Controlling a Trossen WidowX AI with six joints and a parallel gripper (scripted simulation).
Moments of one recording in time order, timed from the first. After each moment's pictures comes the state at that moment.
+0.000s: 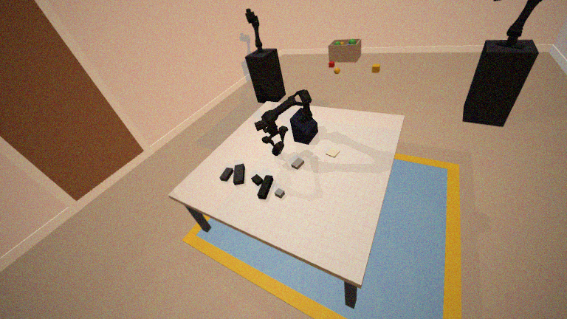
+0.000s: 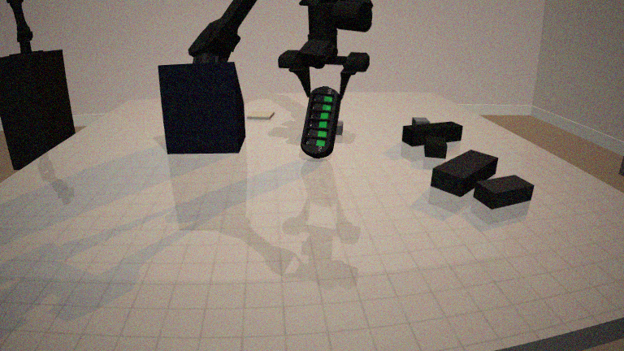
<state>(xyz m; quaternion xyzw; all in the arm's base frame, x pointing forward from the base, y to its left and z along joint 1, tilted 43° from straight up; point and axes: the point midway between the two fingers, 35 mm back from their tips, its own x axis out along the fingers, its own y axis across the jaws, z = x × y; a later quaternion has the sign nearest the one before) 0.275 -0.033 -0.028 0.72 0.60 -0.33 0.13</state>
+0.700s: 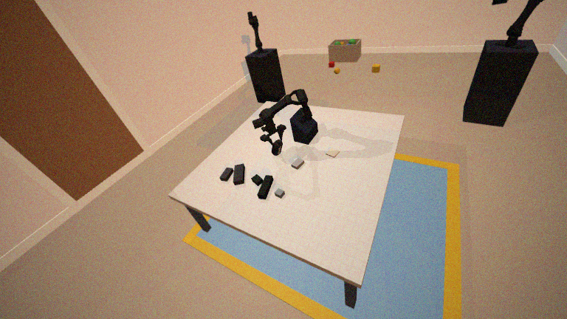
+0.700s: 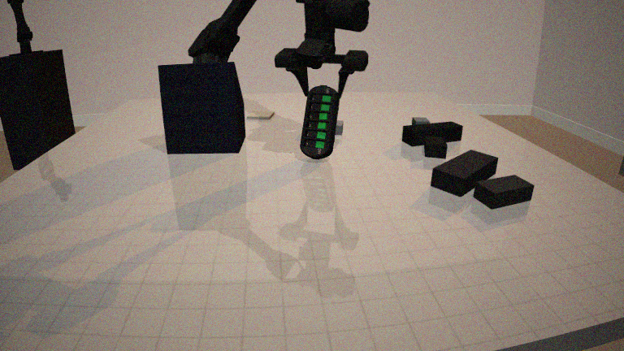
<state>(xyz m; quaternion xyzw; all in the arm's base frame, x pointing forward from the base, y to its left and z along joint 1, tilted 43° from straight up) 0.269 -0.049 -0.036 0.72 0.60 -0.31 0.12</state>
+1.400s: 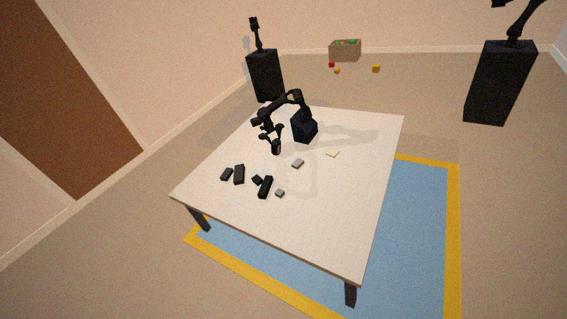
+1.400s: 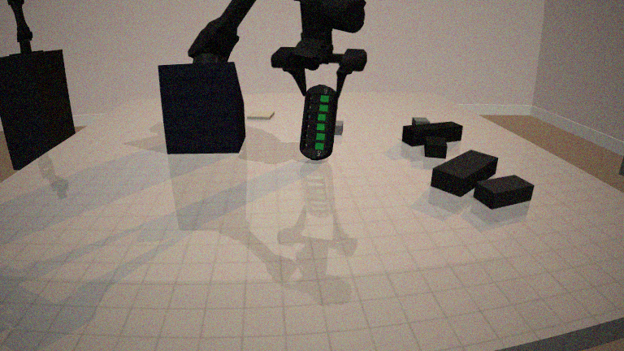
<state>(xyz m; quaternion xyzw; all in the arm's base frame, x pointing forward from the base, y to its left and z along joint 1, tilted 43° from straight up) 0.264 -0.064 -0.045 0.73 0.61 -0.29 0.10</state>
